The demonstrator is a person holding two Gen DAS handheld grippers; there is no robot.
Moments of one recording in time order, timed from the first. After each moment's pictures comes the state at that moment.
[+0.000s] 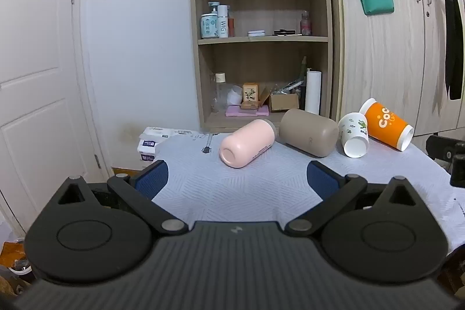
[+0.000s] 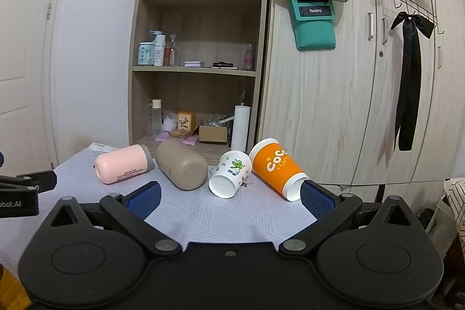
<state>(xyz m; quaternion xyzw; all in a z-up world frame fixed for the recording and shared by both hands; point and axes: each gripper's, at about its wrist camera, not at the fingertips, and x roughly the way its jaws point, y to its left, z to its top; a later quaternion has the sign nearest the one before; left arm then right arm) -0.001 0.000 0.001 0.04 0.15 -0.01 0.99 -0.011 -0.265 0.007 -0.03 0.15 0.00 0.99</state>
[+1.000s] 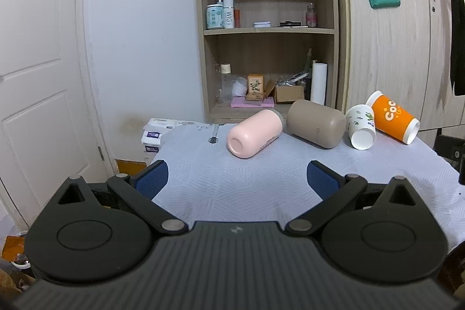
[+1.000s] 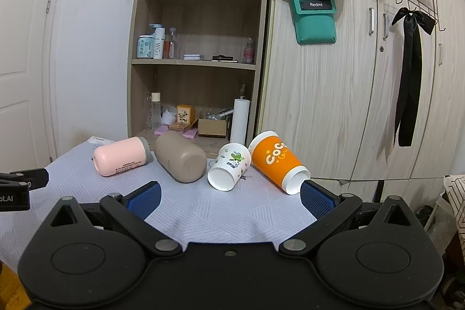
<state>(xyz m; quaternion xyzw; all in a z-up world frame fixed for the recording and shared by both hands) 0.002 0.010 -0.006 0.03 0.17 0.00 0.98 -0.009 -0.265 0.005 -0.03 0.16 0.00 0.99</state>
